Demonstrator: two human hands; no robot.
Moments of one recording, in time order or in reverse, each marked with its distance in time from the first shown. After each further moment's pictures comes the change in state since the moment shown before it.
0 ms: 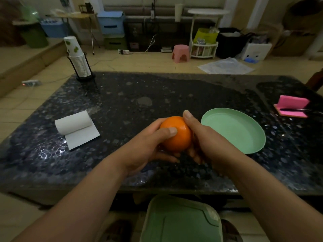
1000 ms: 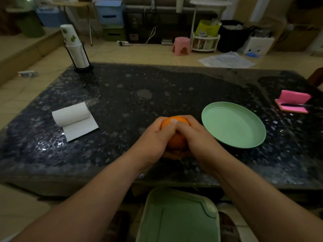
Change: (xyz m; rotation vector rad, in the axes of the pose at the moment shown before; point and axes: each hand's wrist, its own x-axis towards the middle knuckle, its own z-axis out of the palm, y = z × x) left_hand 0.014 -0.018 0.024 0.032 0.216 0.016; right_hand 0.012 0.015 0.032 0.309 0.063 -0.069
